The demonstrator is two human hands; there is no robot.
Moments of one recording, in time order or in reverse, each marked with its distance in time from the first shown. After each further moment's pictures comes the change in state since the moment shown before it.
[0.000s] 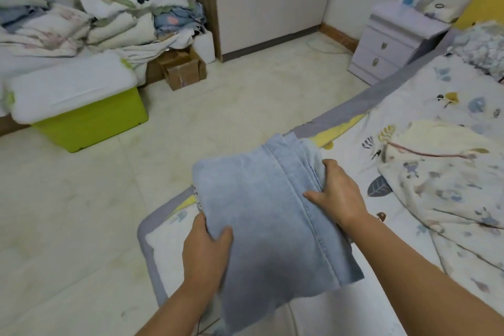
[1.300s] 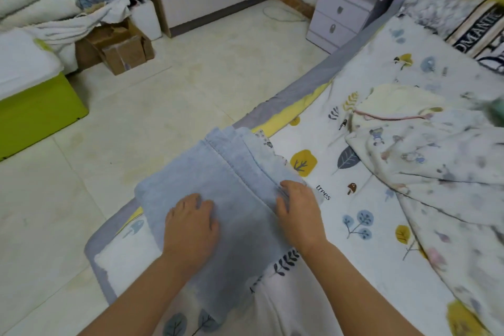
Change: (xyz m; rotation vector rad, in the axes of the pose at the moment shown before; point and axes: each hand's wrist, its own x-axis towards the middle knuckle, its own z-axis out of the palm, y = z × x) left_hand 0.063 -0.010 0.053 0.835 -0.382 0.470; right_hand -0.030 0.020 0.076 0.102 0.081 0.097
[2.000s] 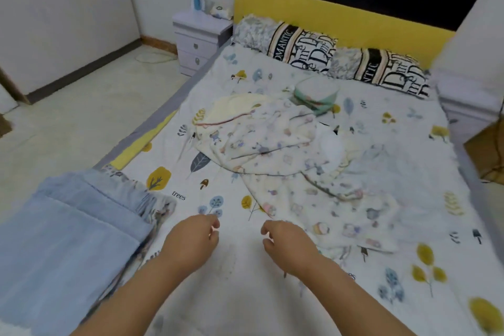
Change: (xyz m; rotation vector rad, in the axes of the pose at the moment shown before) left_hand -0.128 0.298 -0.008 -0.031 -0.115 0.552; right_hand -0.206 0.184 -0.222 -0.196 -0.173 0.244
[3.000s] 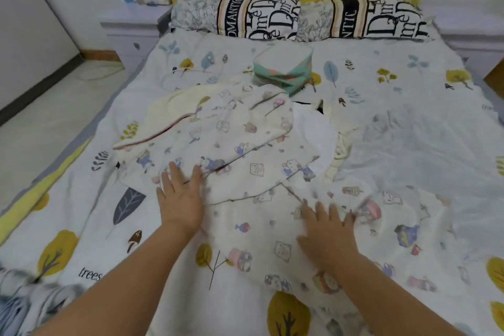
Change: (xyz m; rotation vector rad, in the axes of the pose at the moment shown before) left_hand 0.300 0.035 0.135 0.408 0.093 -0.115; right_hand 0.163 0.241 0.066 -0.186 0.061 0.391
